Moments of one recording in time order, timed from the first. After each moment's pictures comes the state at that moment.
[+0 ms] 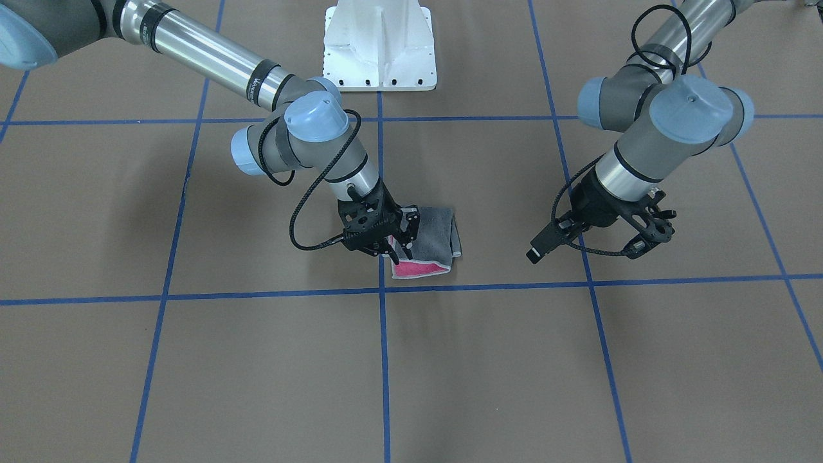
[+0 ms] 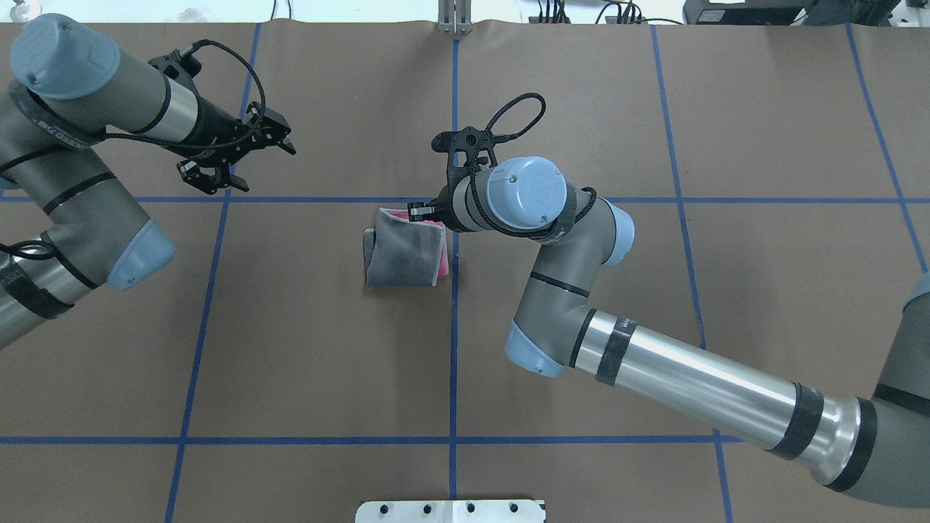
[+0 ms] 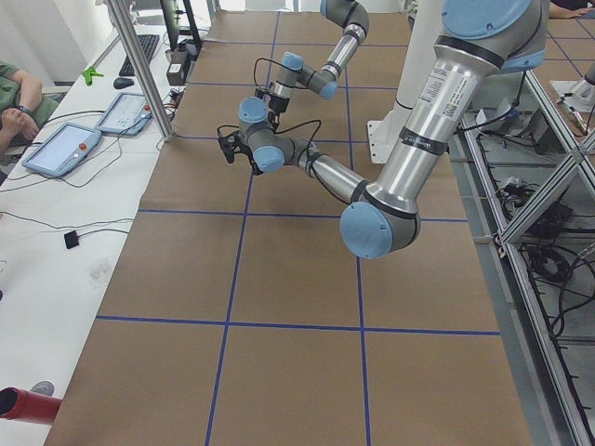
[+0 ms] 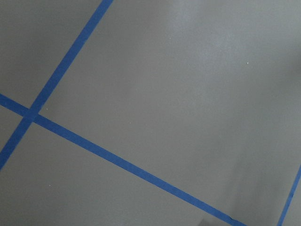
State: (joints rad) left arm -0.89 -2.02 -1.58 -2.12 -2.16 -1.63; right arm 0.54 -0.75 1.22 -0.81 1.71 1.14
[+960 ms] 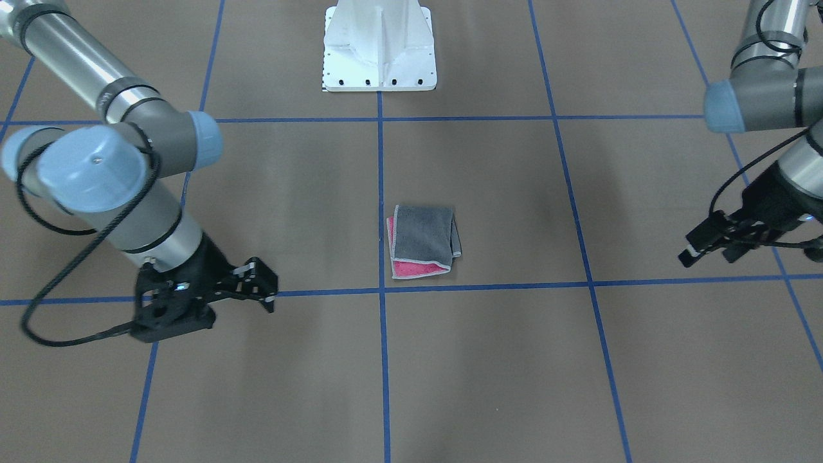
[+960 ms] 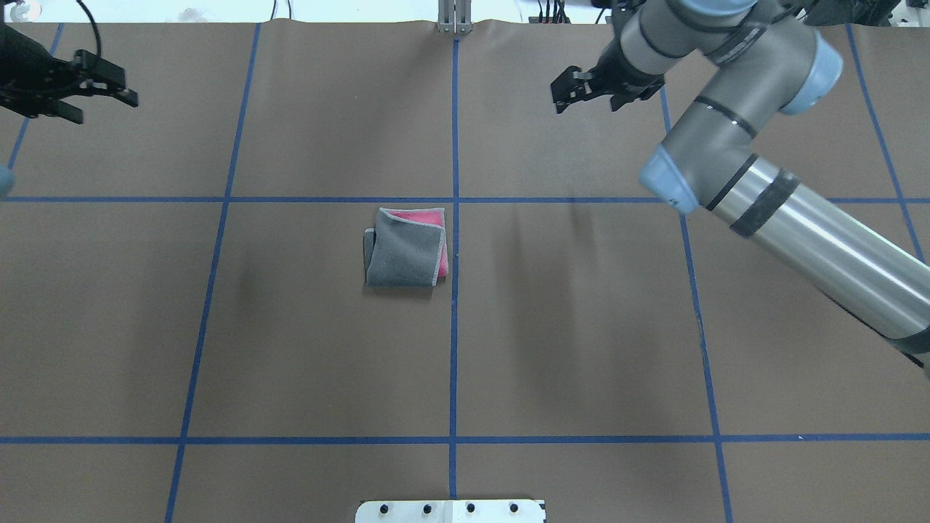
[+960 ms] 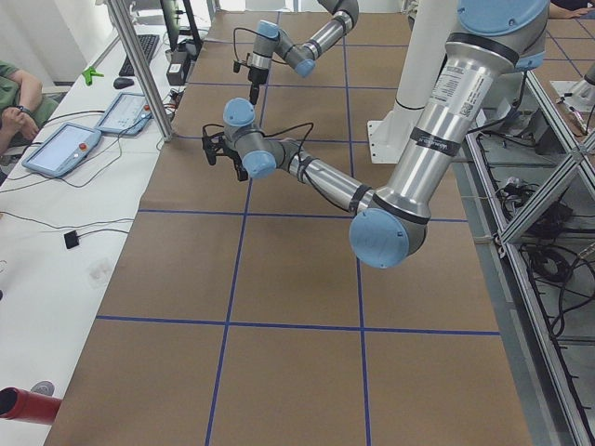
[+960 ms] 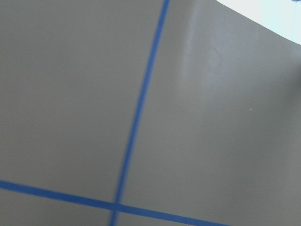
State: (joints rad) left arm -1.24 -1.85 -1.58 -2.02 -2.30 -0.83; right arm 0.97 -0.91 1.40 -1.25 2.12 0.75
